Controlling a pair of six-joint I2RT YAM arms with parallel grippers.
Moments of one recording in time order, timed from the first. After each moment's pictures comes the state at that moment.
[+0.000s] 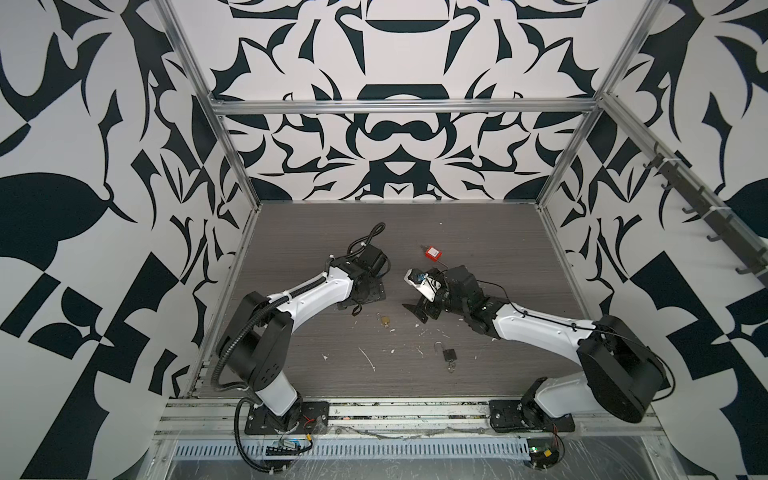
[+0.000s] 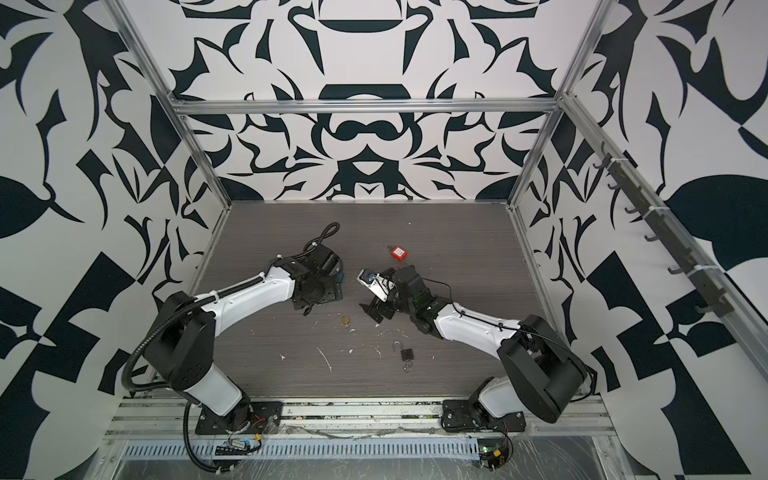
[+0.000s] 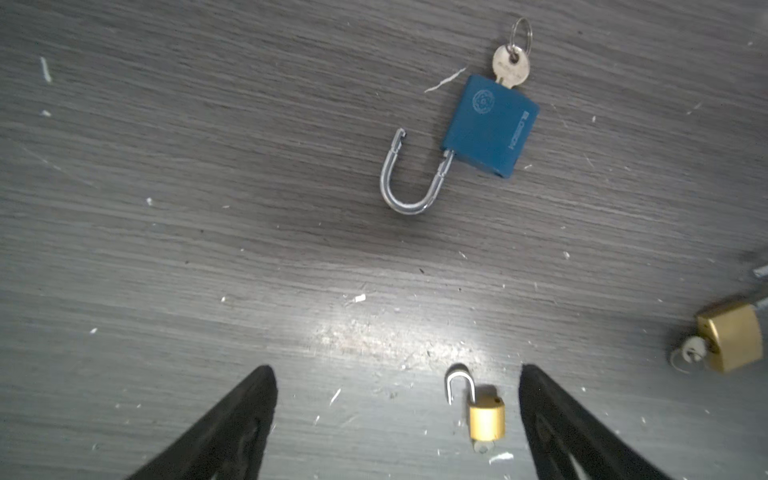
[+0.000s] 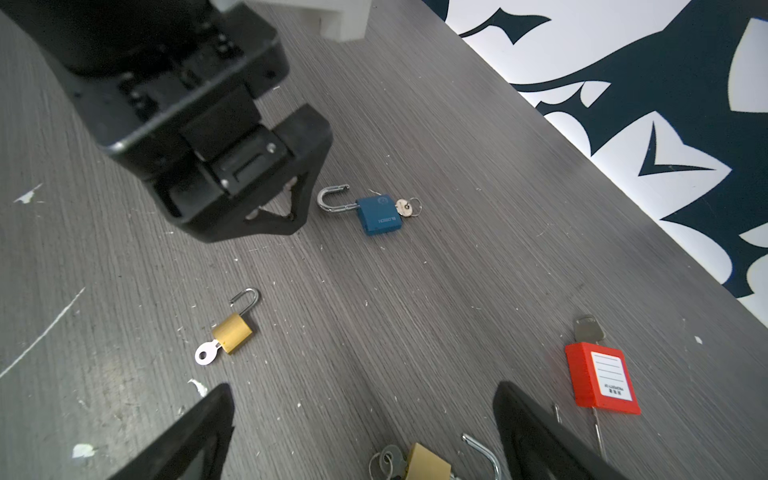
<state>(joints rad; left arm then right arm) -0.65 1.67 1.13 -0.74 -0.18 -0.80 0.69 1.42 0.68 0.20 -0.19 -0.34</state>
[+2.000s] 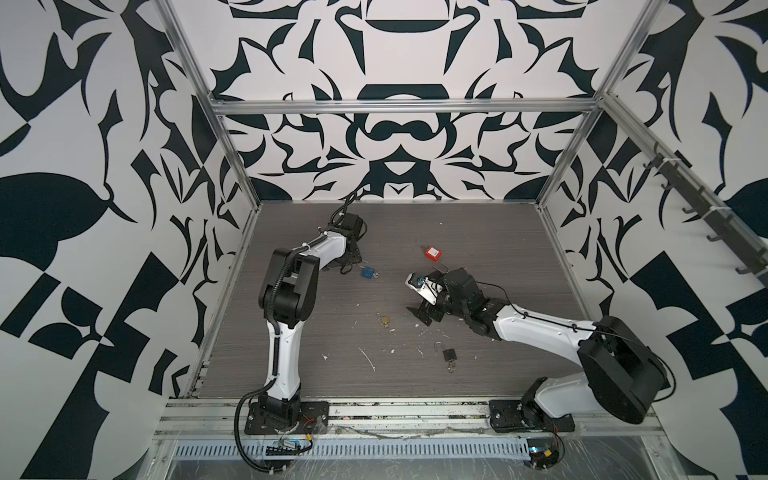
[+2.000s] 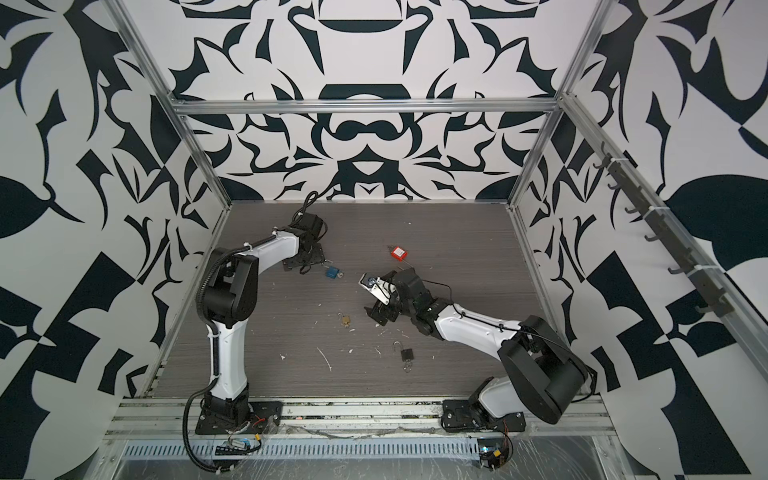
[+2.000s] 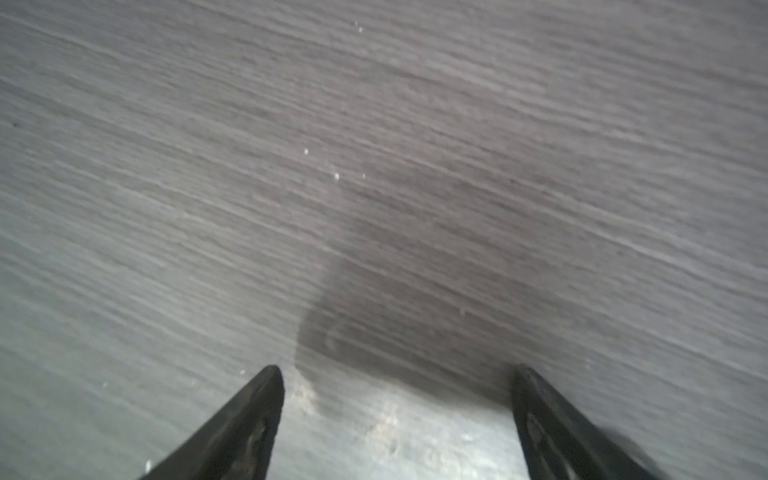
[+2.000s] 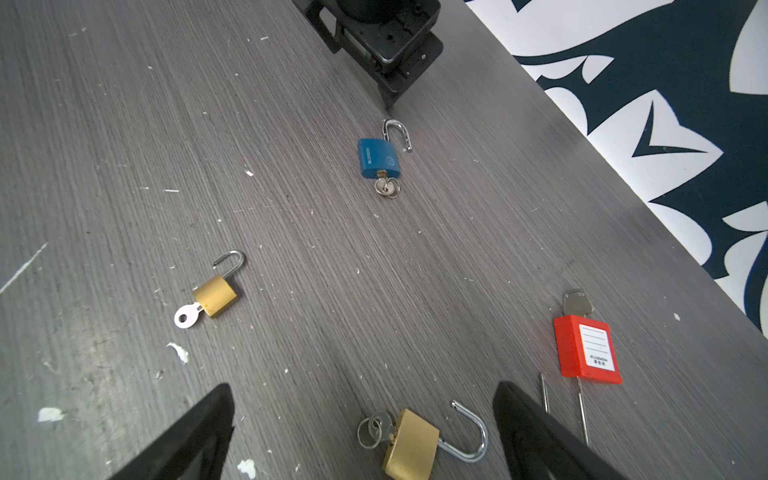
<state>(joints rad) -0.35 2.12 1.54 -0.67 -0.34 -0.59 0.70 1.41 0.67 0.15 -0.15 -0.39</state>
